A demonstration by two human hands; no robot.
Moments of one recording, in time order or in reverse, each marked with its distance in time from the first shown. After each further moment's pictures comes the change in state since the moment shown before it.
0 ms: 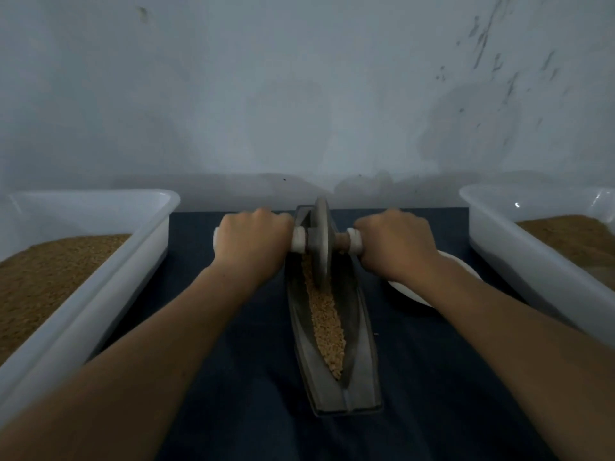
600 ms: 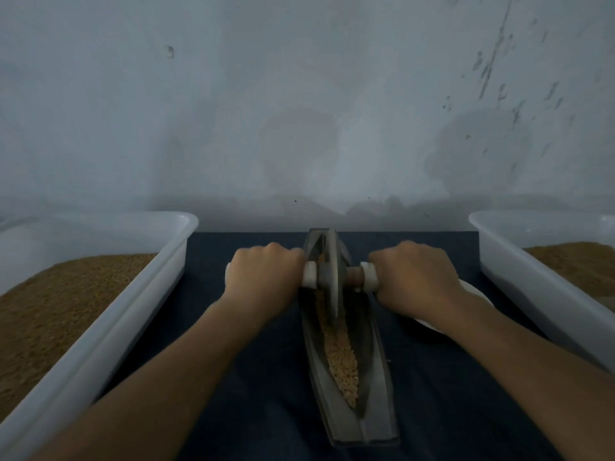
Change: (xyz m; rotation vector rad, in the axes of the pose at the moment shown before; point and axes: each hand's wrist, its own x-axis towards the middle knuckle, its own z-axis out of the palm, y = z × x) left_hand -0.017 -0.001 -0.001 -0.024 -0.015 0.055; right_hand -0.017 0.003 -0.012 -0.012 -0.067 -0.069
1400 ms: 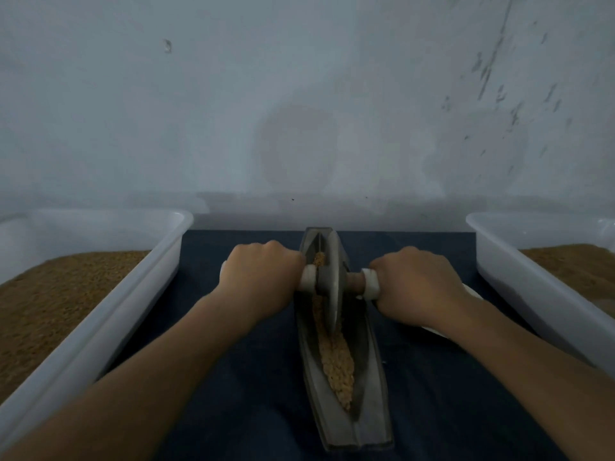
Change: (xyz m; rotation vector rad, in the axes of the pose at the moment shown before) left_hand 0.003 -0.001 -0.016 -0.006 -0.100 0.072; right_hand -0.005 0.005 0.003 0.054 -0.101 0.023
